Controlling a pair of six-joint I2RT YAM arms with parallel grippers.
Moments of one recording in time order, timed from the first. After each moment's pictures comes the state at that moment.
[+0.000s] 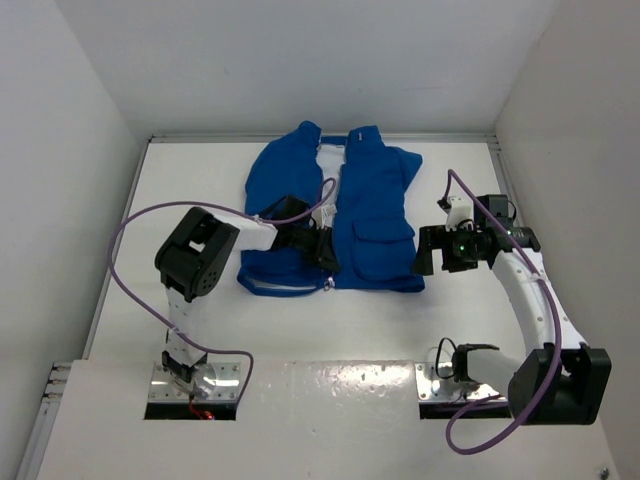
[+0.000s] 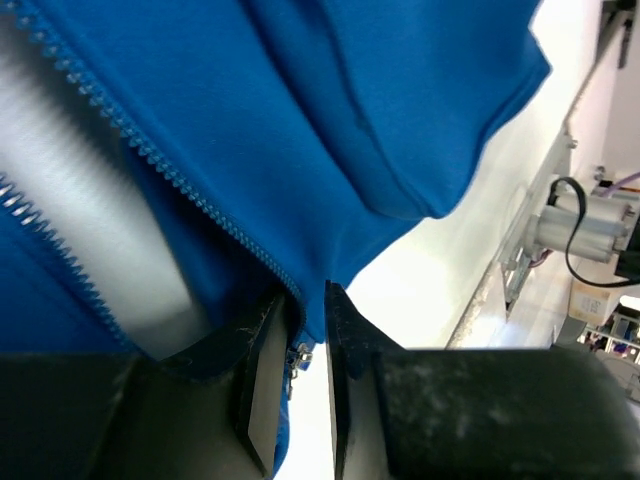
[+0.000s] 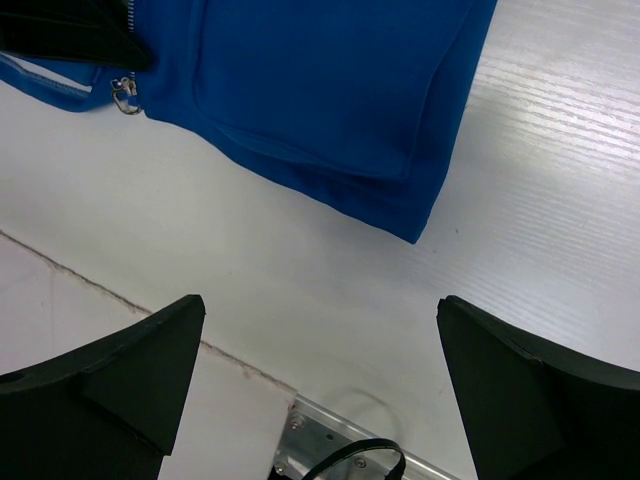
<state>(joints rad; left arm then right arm) -0.54 2.00 1.11 0.01 0.74 -0.42 -0.04 1.13 0.85 -0.83 -0.46 -0.11</state>
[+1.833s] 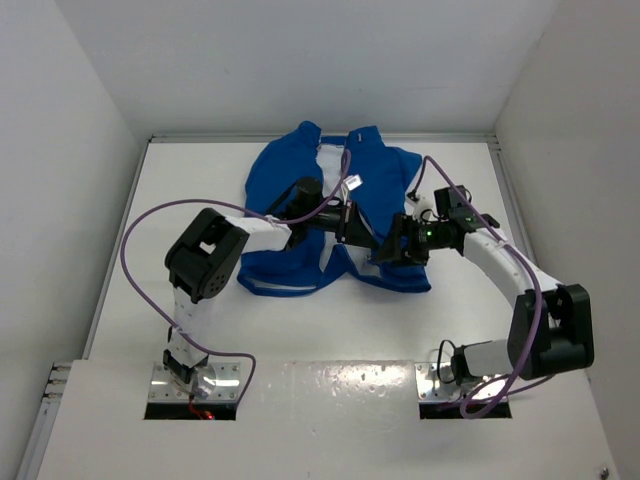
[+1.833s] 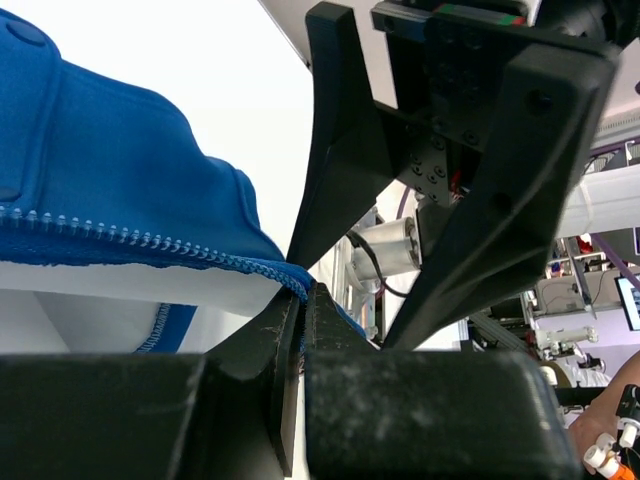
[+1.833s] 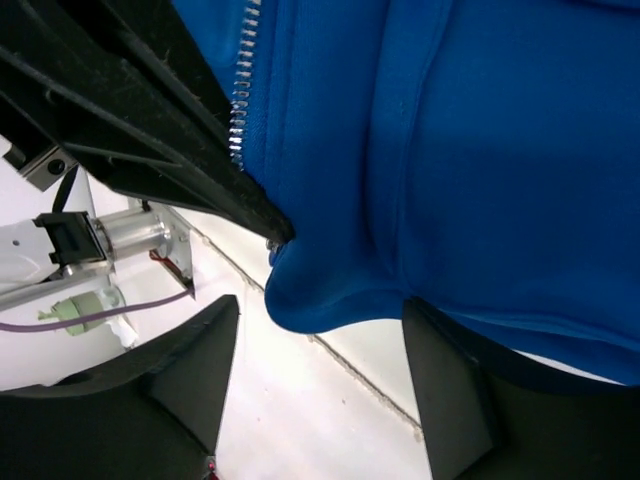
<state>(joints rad) -0.62 2.03 1.20 0.63 1.00 -0.79 0.15 1.37 0.85 -0.54 -0.72 0.31</state>
